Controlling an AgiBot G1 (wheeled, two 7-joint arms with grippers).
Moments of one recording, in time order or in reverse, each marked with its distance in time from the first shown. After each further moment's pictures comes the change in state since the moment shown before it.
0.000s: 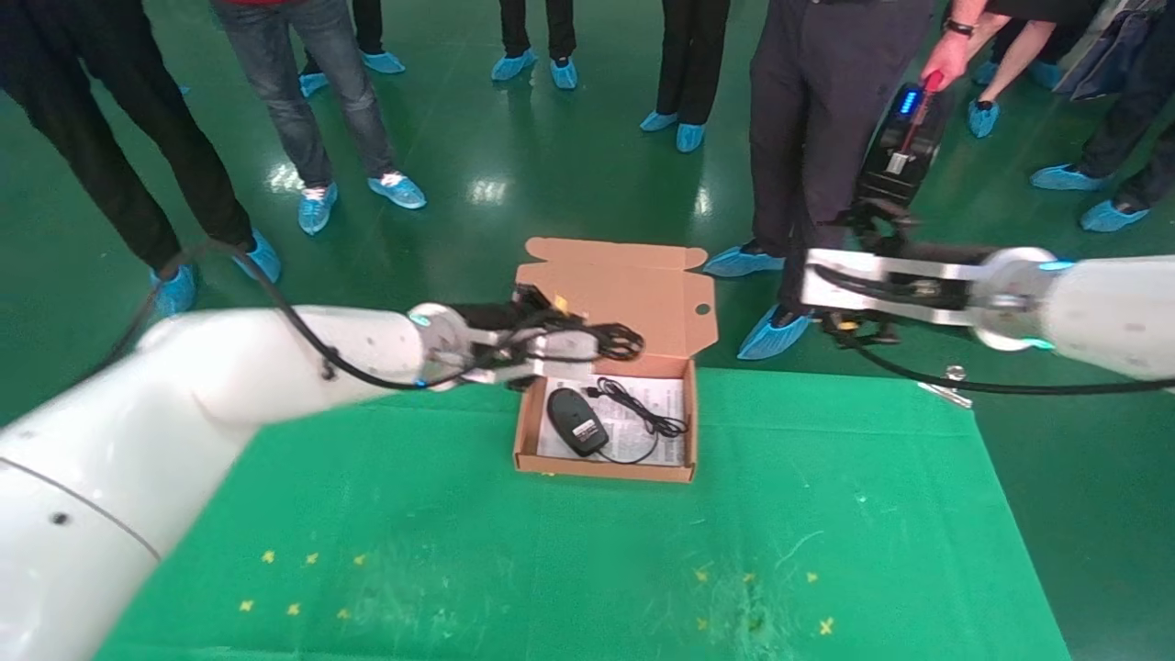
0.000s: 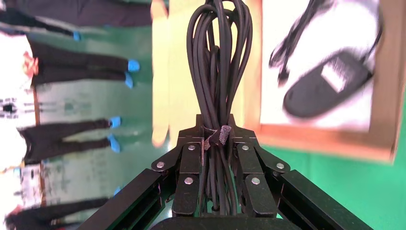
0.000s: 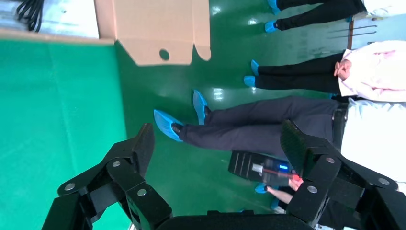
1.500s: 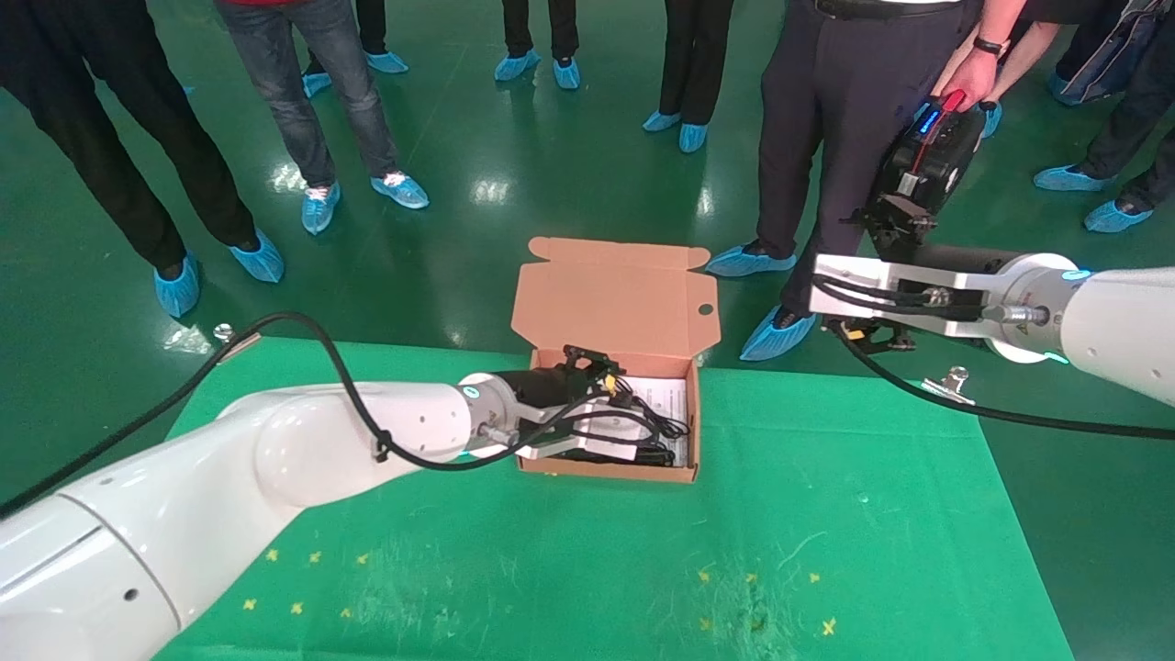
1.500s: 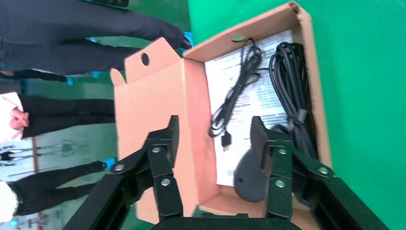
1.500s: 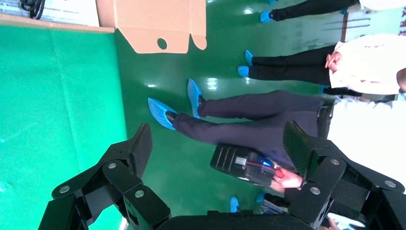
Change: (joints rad) left arm -0.009 -0.010 0.341 -0.012 -0.332 -0.207 0.058; right arm 0.011 0.104 0.045 0.243 -0.392 -0.097 0.380
